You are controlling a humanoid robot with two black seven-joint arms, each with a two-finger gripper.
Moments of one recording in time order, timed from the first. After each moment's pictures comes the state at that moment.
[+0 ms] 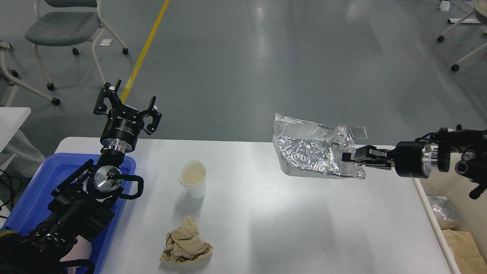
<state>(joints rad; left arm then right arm) -0.68 0.07 -1.02 -0.52 -0.02 -0.47 -0.39 1.13 -0.78 -0.26 1.16 -0.83 0.35 0.56</state>
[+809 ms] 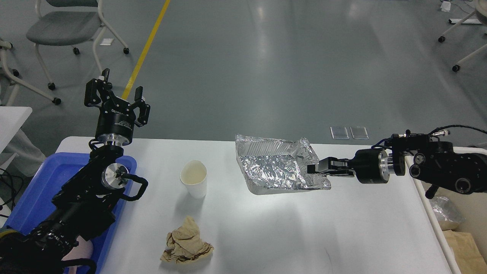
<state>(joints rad) -0.69 0.05 -1.02 -0.56 0.31 -0.25 -0.65 1.14 -0.61 -0.32 1.10 -0.83 0.34 0.56</state>
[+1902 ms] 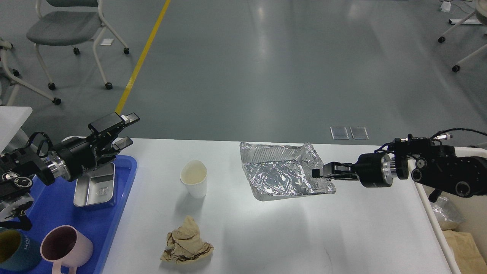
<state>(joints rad) -0.86 0.91 -0.05 -1.34 0.46 -0.07 -0.42 1.14 -0.60 -0.35 1.08 -0.83 0.32 0.56</state>
